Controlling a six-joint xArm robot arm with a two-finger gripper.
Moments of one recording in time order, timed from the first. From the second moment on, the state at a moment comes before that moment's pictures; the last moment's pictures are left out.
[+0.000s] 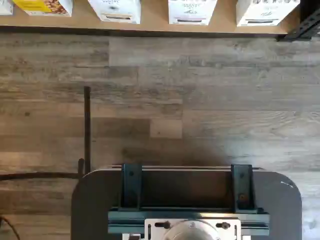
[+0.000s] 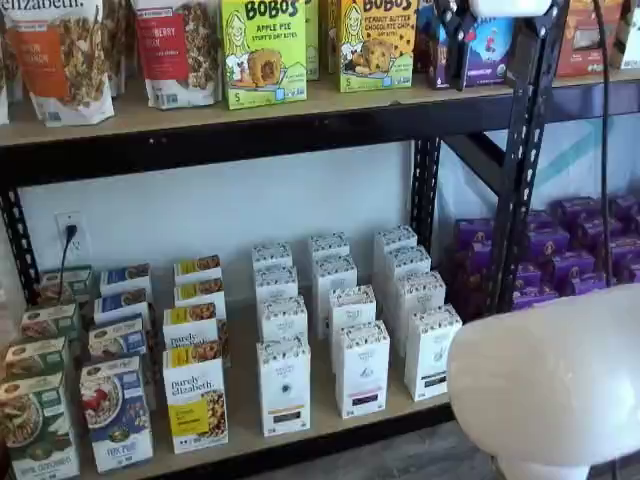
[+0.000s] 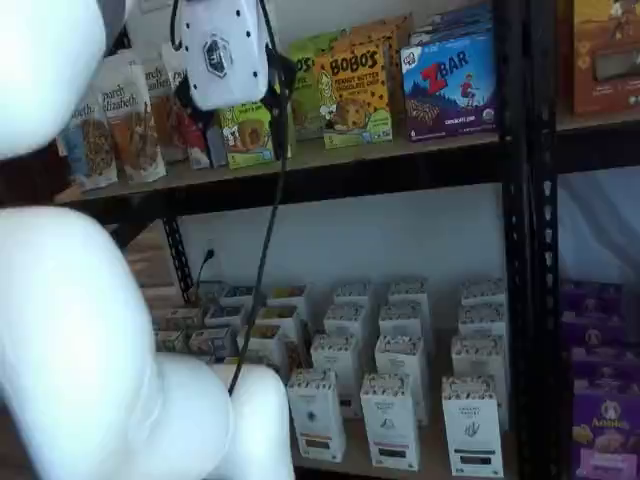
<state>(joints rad) 0.01 -0.84 -1.15 0.04 2.00 0.03</state>
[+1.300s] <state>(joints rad) 0.14 -0.89 -0.76 0.04 1.60 0.15</state>
